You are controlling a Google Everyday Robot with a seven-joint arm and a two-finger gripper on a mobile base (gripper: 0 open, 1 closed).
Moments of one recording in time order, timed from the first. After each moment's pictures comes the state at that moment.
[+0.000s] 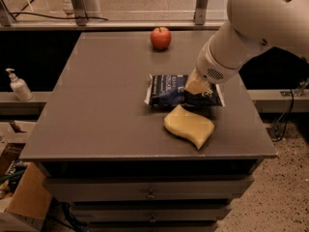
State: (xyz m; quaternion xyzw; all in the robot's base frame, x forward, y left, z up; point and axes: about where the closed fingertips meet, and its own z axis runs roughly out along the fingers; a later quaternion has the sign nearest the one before) arm 0.556 -0.108 0.871 -0.56 0.79 0.01 0.24
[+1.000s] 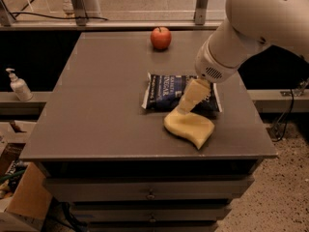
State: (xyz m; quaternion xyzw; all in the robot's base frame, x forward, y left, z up) arm 0.557 -0.104 0.872 -0.56 0.79 0.01 0.24
